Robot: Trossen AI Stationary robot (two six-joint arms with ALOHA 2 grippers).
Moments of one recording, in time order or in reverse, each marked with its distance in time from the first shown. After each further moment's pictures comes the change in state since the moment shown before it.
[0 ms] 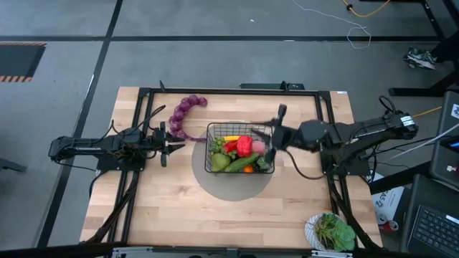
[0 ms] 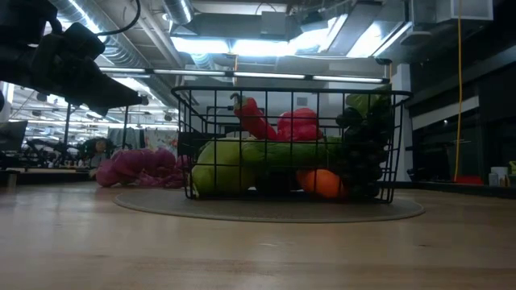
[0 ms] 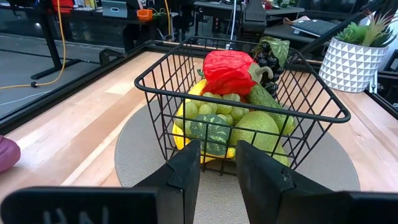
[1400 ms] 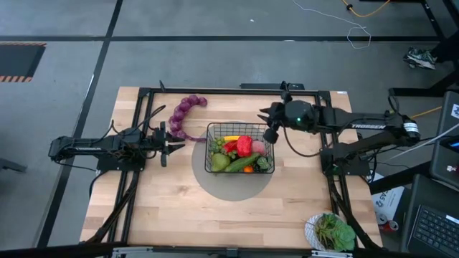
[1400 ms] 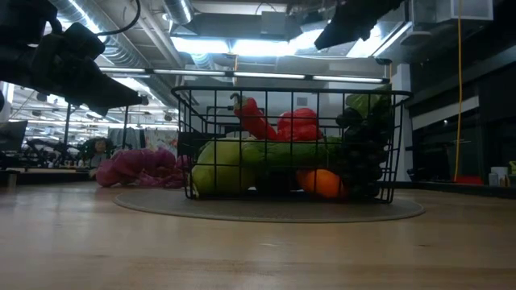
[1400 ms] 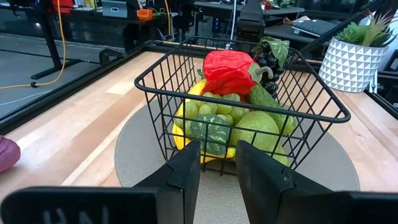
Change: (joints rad) left arm 0.000 0.000 0.000 0.000 0.000 0.000; right arm -0.305 -0.012 0.000 -0.412 -0.158 0.493
